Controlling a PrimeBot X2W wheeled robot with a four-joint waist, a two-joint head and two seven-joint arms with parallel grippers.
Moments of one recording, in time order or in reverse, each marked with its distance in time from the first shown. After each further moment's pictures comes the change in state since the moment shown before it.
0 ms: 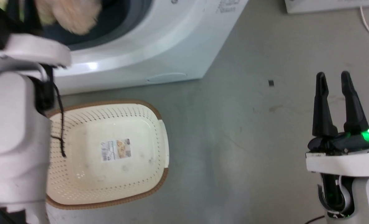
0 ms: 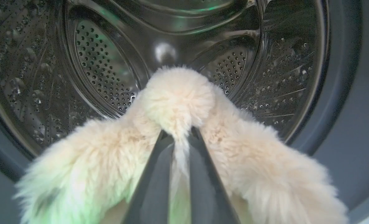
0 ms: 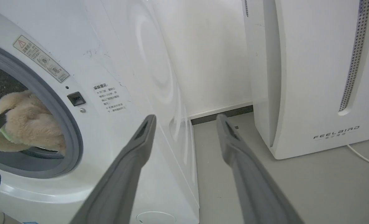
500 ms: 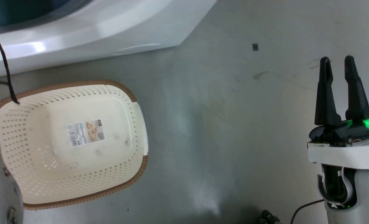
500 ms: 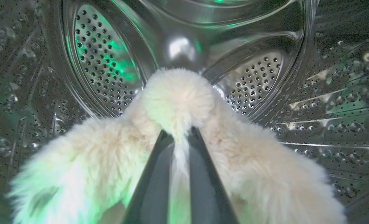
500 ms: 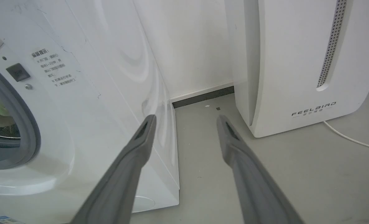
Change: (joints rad) left arm -0.285 0.088 0.118 0.076 0.021 -0.035 0.000; right arm -0.056 0.000 0.014 -0.020 0.044 0.000 0.000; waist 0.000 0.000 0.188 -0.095
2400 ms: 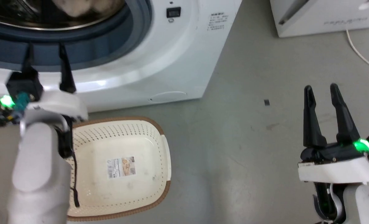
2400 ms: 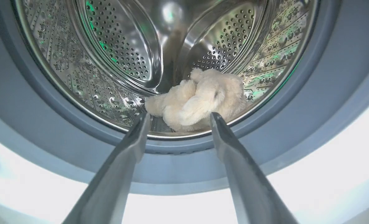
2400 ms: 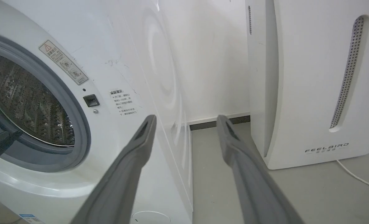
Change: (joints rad) left arm 0.475 -0.152 -0.035 0.001 0.084 0.039 -0.008; right arm 0.082 0.000 0.000 0.060 -0.123 0.000 0.000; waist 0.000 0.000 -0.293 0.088
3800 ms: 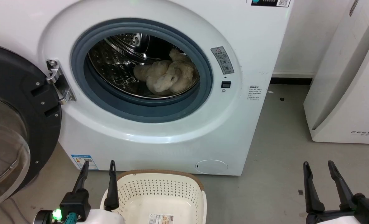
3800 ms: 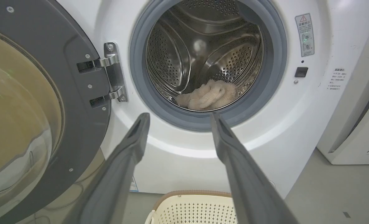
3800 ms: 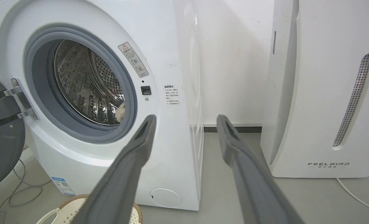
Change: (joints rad) left arm 0.686 -0.160 -0.057 -0.374 0.016 -0.030 0.000; right arm 0.317 0.000 -0.077 0.078 -0.157 0.000 0.000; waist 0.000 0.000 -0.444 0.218
